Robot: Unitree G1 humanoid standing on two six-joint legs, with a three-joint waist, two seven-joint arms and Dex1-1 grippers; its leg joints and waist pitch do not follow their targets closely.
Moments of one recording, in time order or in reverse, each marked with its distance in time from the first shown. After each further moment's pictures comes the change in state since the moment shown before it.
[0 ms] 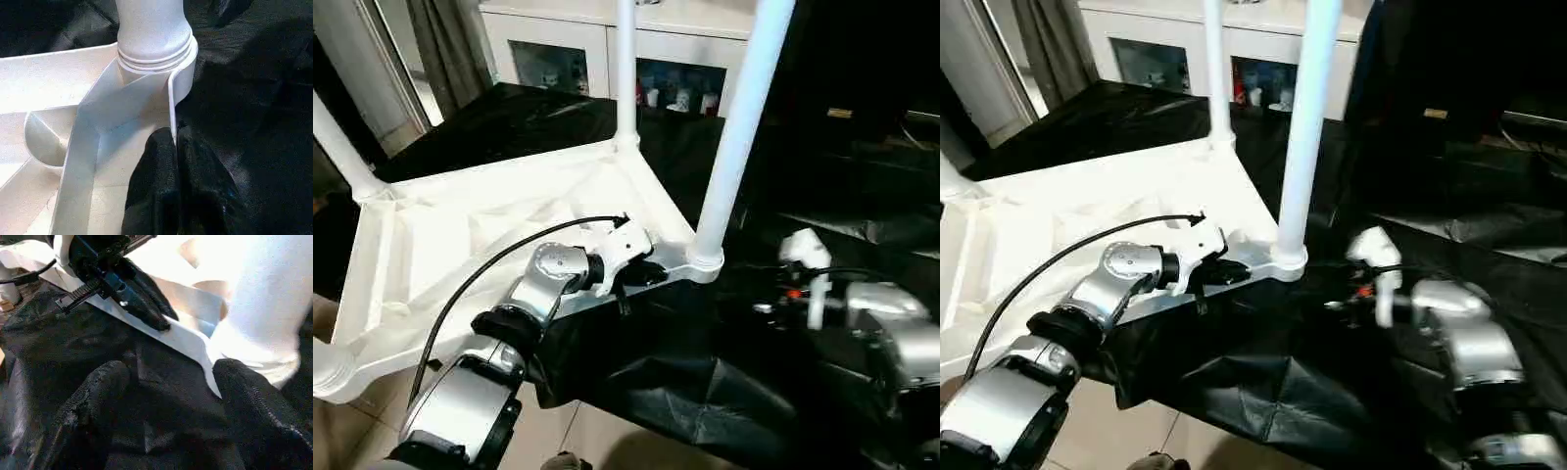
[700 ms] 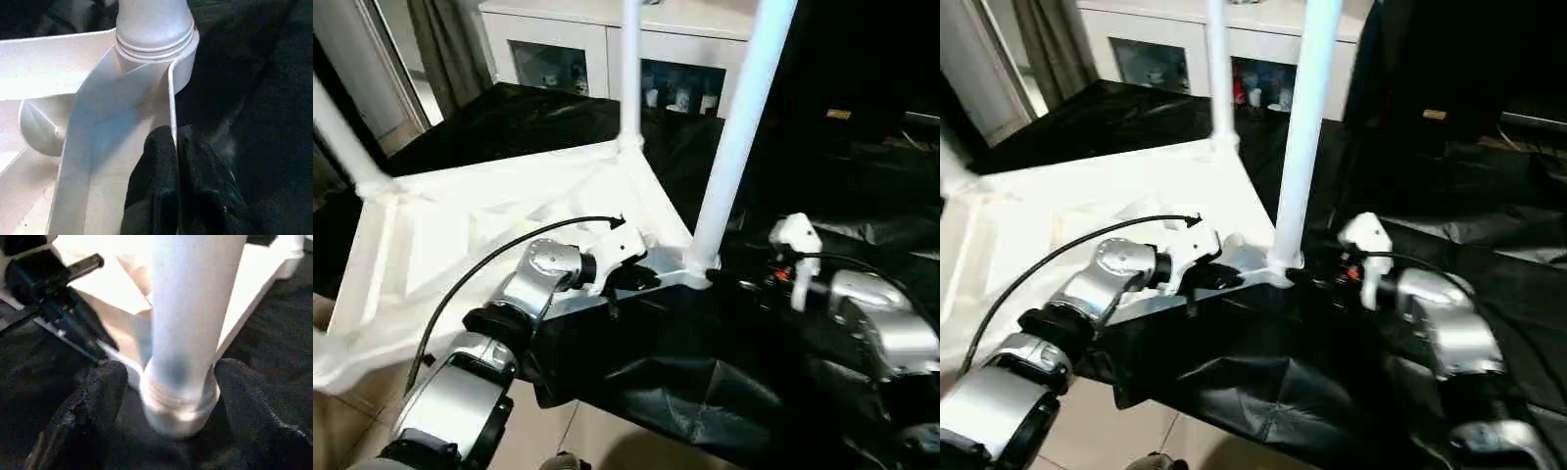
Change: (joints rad) left arm -0.004 0.053 -0.028 -0.025 0.015 0.051 -0.114; right arm -0.068 0.065 -0.018 0.053 -0.028 -0.057 -0.145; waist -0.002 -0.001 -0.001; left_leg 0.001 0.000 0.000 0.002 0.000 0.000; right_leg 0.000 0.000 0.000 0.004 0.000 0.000
